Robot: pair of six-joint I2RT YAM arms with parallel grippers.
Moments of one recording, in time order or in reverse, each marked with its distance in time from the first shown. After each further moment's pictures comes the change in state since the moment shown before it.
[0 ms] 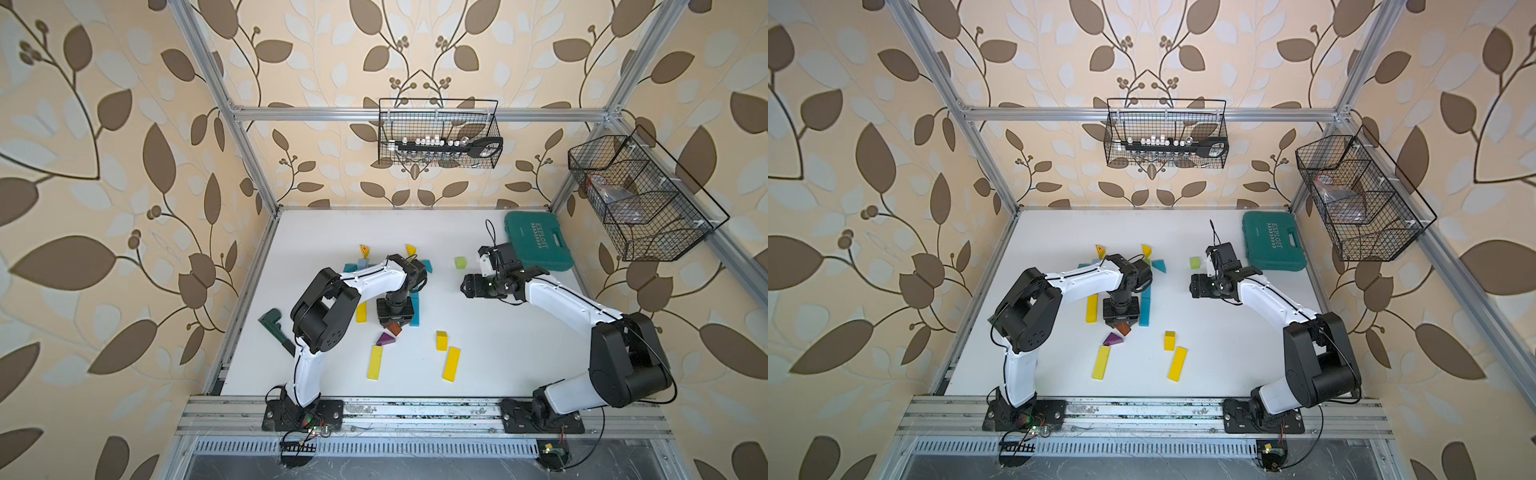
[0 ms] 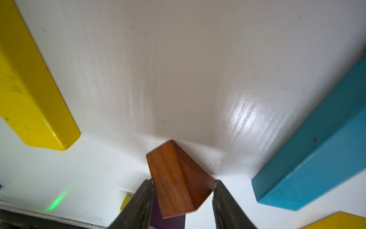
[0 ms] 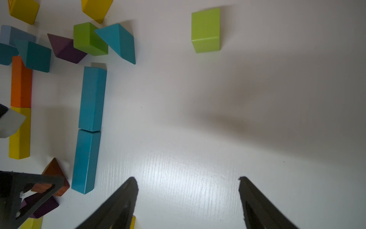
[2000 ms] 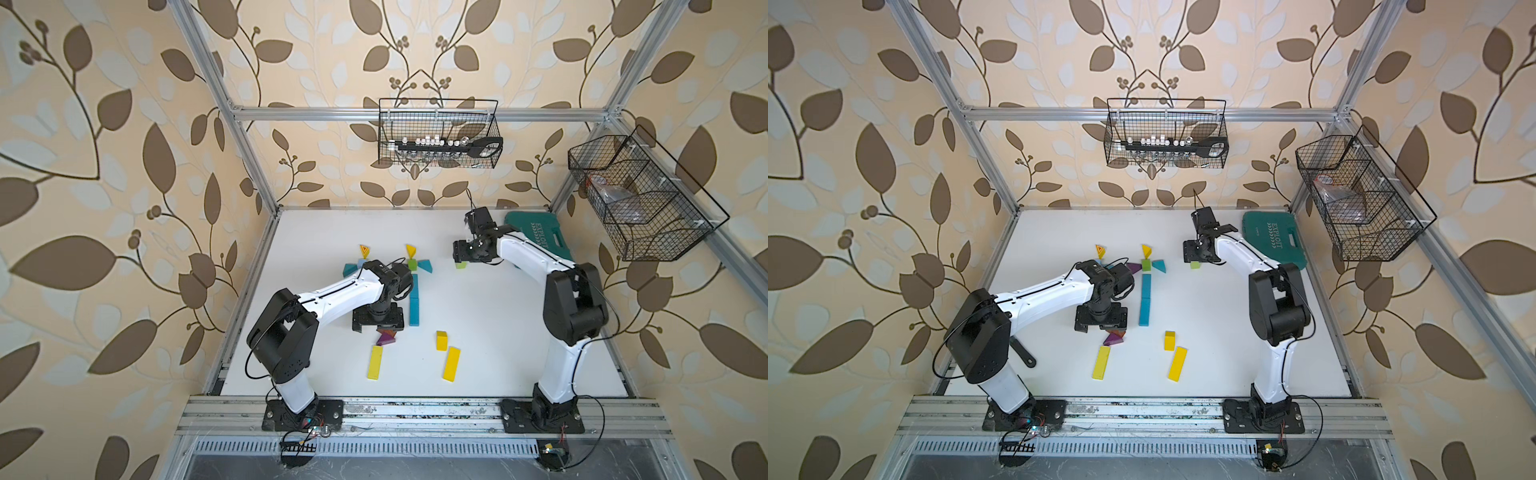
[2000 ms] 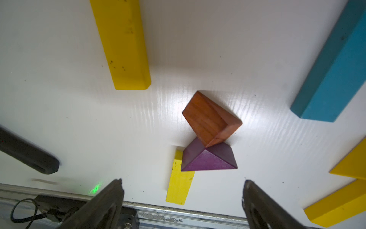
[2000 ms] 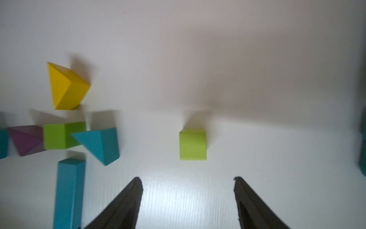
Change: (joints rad) left arm -0.007 -0.307 -0.219 -0.026 -0.050 0.092; right arm 0.000 0.352 0.520 -0.154 0.153 -0.024
